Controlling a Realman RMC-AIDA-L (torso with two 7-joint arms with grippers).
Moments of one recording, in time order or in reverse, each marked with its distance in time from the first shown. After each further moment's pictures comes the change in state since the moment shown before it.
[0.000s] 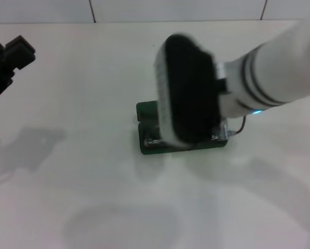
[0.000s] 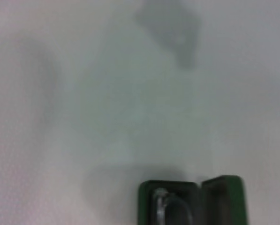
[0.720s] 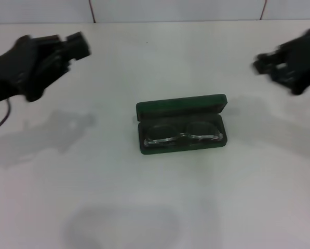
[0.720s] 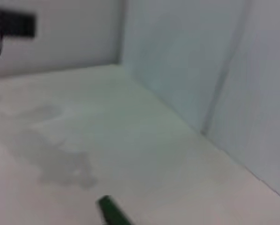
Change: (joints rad) left arm -0.135 -0.002 0.000 0.011 0.150 -0.151 -0.043; right arm -0.475 -0.002 0.747 -0.148 0.600 -0.039 -0.244
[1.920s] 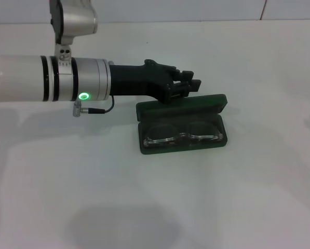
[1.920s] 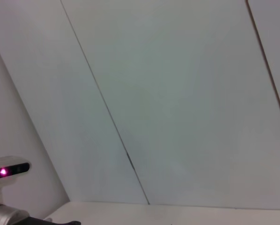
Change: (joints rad) left arm -0.343 -0.172 0.015 -0.035 0.534 -0.608 -0.160; right arm -0.067 -0.009 0.817 0.751 0.370 -0.384 -0.437
